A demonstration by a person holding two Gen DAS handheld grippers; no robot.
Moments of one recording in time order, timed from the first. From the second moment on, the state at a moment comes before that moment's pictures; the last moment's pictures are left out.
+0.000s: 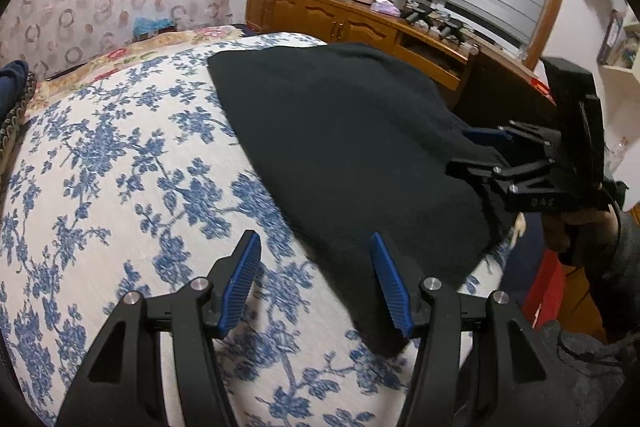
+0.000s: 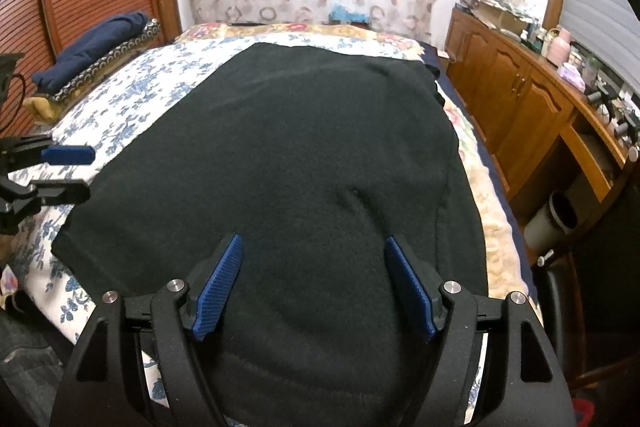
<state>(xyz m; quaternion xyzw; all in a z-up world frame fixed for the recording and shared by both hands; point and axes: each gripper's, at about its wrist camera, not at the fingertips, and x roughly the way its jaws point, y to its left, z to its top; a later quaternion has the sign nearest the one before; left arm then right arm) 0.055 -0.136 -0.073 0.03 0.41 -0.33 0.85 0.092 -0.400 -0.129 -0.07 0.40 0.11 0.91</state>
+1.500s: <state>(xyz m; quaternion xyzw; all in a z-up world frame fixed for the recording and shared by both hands) 0.087 -0.157 0.003 -0.01 0.32 -0.36 0.87 0.063 -0.392 -0.136 -0.15 0.39 0.11 0.90</state>
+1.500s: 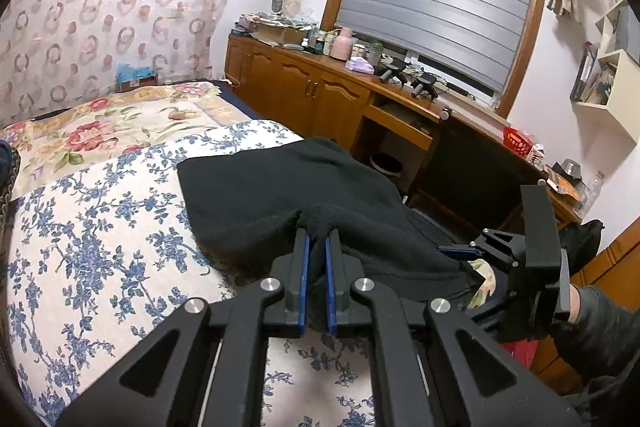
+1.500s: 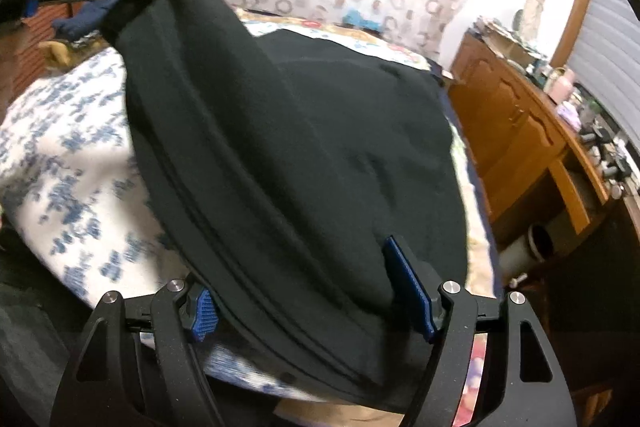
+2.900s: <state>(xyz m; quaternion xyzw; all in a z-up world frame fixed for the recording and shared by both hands) 0.225 -0.151 -0.029 -0.04 0.39 -0.30 0.87 0.241 -0.426 -0.083 -0.11 0.34 0.18 0.92</state>
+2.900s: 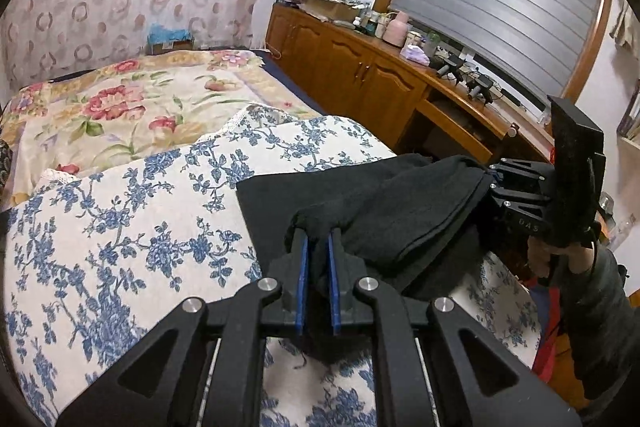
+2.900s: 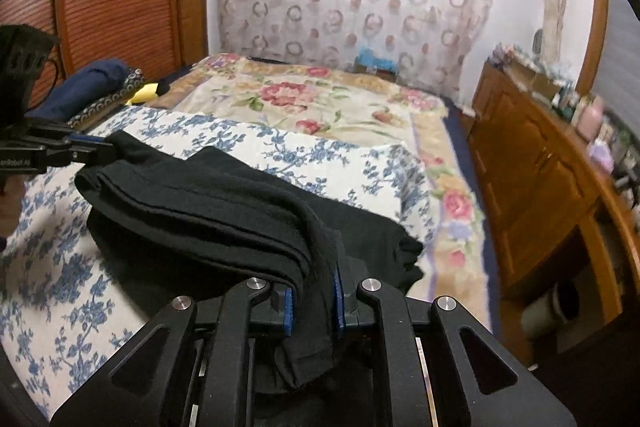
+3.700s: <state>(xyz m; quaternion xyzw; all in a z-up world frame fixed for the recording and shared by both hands) 0.269 -0.137 -0.048 -0.02 0.42 -0.29 0.86 0.331 -0.431 -0.067 -0.12 0.35 0.15 0.92</state>
